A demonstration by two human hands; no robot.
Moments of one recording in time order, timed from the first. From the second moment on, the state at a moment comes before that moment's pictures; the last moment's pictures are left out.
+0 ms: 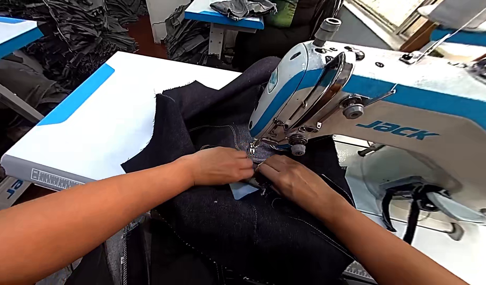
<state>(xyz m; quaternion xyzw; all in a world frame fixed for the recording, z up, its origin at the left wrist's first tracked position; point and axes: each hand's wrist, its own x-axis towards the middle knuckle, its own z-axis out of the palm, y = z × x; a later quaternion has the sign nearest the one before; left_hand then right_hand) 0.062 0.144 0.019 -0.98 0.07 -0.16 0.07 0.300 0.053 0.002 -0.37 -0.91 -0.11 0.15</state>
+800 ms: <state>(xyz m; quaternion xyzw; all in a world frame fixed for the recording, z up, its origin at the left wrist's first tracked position) 0.054 0.103 0.026 -0.98 -0.16 0.00 -0.09 0.287 0.012 -0.005 -0.46 -0.87 -0.14 0.11</state>
